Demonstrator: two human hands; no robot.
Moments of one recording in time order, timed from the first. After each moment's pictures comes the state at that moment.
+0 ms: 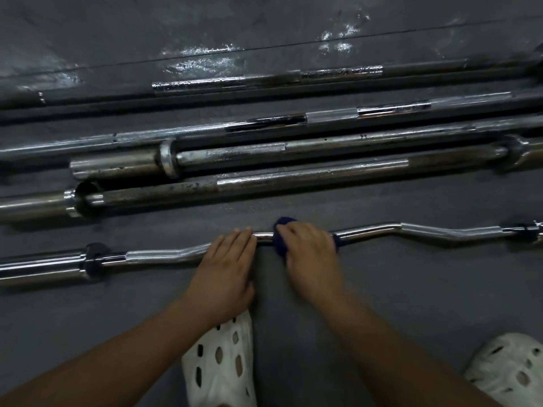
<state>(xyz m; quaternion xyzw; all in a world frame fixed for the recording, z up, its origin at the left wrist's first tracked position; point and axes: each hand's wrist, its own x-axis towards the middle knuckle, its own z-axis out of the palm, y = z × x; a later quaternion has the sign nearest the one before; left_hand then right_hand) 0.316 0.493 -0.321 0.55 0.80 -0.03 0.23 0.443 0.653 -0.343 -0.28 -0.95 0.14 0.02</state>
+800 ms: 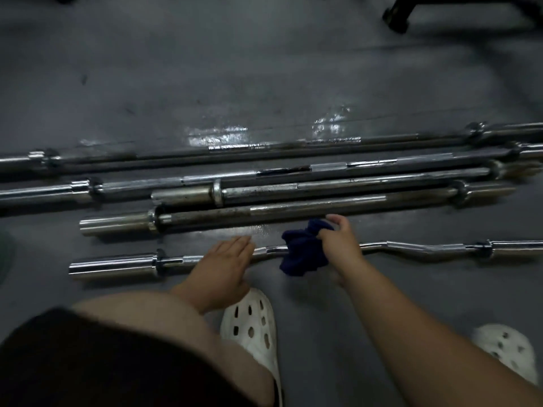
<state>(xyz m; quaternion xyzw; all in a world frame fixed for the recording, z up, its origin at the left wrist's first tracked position) 0.288 0.442 -0.228 0.57 0.79 -0.04 0.21 0.426 0.637 -0.211 -0.57 -0.53 0.62 0.12</state>
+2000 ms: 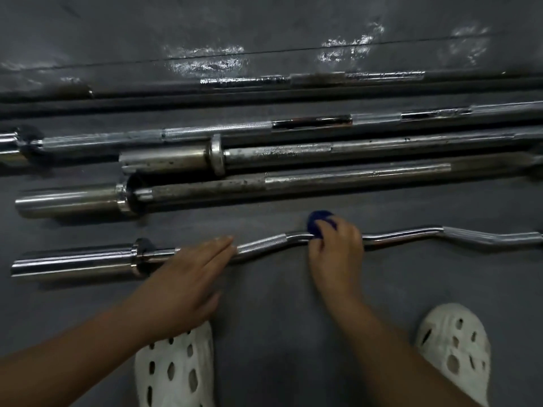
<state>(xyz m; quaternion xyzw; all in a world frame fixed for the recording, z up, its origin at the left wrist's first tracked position) 0.216 0.386 -0.299 0.61 0.75 0.04 0.24 0.397 0.603 -0.345 -0.47 -0.87 0.16 0.05</state>
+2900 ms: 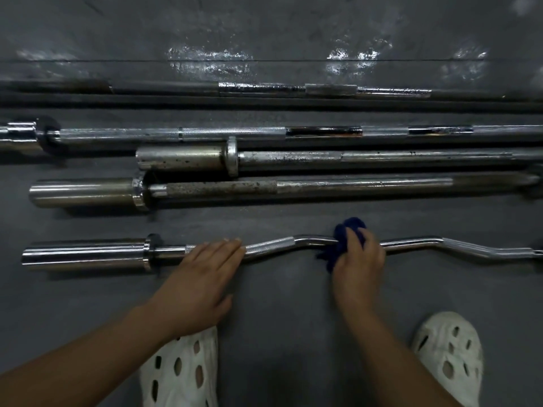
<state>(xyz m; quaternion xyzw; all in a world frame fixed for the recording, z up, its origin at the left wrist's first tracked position) 0.225 0.385 -0.311 0.60 0.77 0.00 0.24 0.427 0.609 -0.350 -0.53 -0.84 0.13 0.05</state>
